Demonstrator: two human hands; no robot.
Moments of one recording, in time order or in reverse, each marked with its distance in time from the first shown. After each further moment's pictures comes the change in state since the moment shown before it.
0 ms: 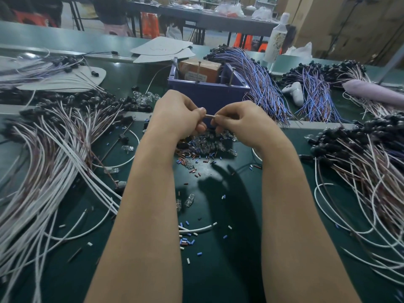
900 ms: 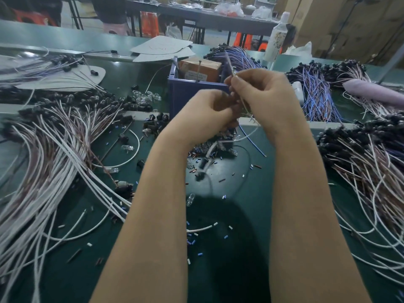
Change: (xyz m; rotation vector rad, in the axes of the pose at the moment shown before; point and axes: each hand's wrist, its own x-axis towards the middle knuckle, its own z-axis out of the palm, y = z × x) left_hand -0.013 0.021 0.020 -0.217 -0.284 0.217; right_hand -0.005 -0.020 -0.023 0.344 0.307 -0.140
